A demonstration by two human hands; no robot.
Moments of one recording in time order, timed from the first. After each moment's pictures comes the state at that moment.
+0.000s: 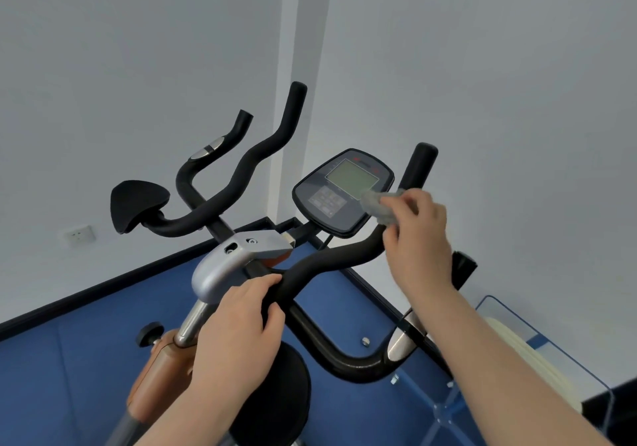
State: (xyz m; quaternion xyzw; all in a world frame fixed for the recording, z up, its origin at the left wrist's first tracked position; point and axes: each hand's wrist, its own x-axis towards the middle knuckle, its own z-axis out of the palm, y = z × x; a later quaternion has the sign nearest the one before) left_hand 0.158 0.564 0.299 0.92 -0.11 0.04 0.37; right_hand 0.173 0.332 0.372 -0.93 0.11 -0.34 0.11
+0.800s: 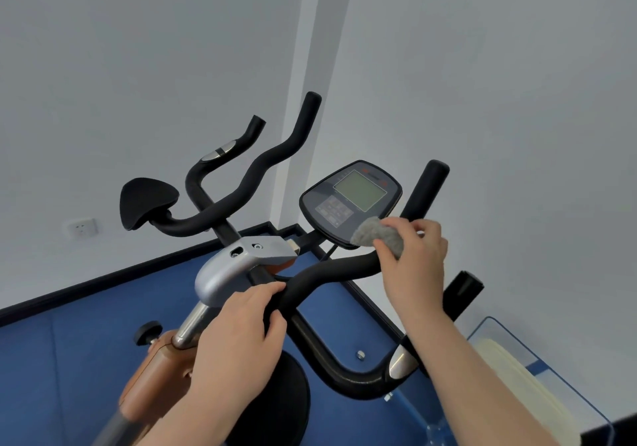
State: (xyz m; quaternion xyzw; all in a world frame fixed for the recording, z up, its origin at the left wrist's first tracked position) left_hand 0.155 0.563 0.301 0.92 -0.10 0.06 0.38; right_hand 0.177 0.338 0.352 -0.91 0.13 -0.34 0.22
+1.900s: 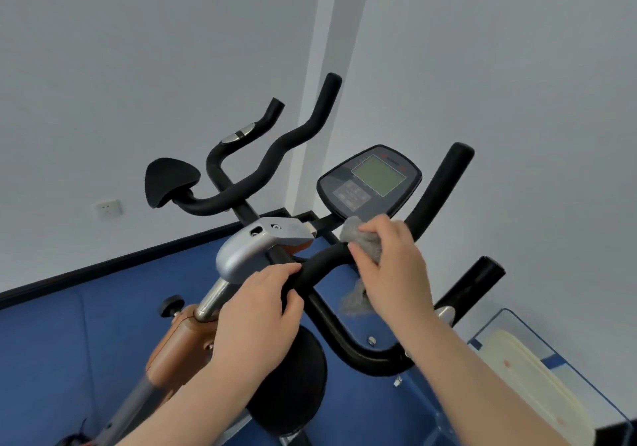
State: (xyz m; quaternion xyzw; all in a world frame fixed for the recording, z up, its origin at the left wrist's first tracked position) left_hand 0.153 0.564 0.297 0.92 -0.11 0.07 0.37; right_hand 0.160 0.383 0.339 -0.93 0.03 -0.28 0.24
